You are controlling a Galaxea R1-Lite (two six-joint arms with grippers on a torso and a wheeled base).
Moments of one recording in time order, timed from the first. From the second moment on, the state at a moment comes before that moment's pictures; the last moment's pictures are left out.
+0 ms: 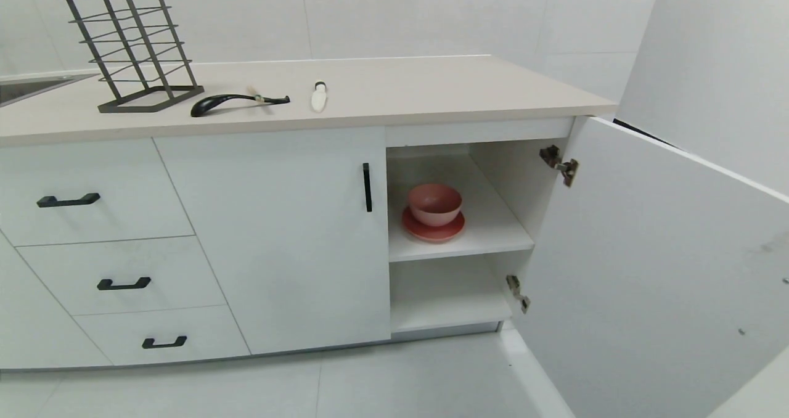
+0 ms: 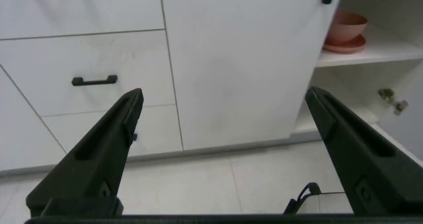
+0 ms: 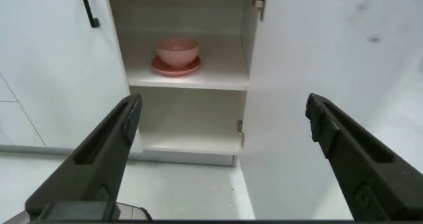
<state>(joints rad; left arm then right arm) 0.00 0.00 0.00 0.00 -0.04 0.01 0.00 0.00 0.00 -0.05 0.19 -0.03</state>
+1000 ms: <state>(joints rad) 0.00 0.00 0.00 0.00 -0.03 0.01 0.00 0.00 0.00 -0.01 0.08 -0.04</state>
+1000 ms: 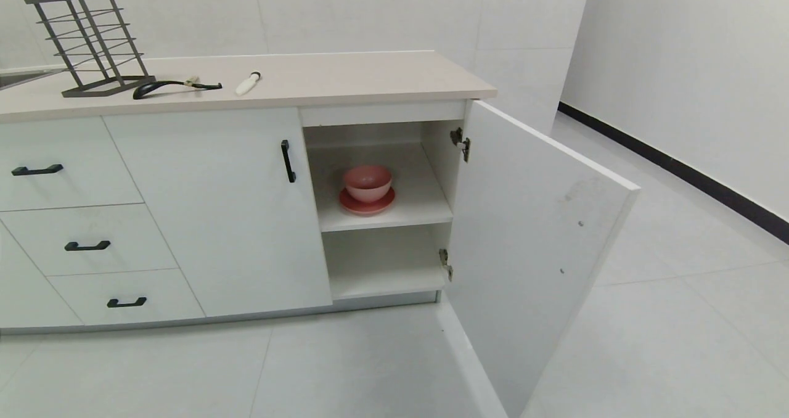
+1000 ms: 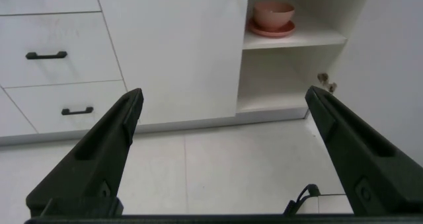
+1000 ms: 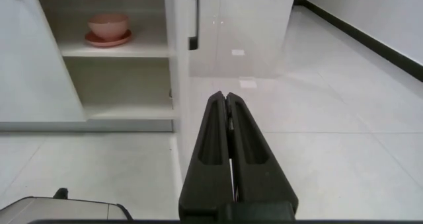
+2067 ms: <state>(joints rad) 0.00 0.00 0.00 0.00 -0.03 0.00 -0.01 0.14 -0.10 -0.26 0.26 -0.13</state>
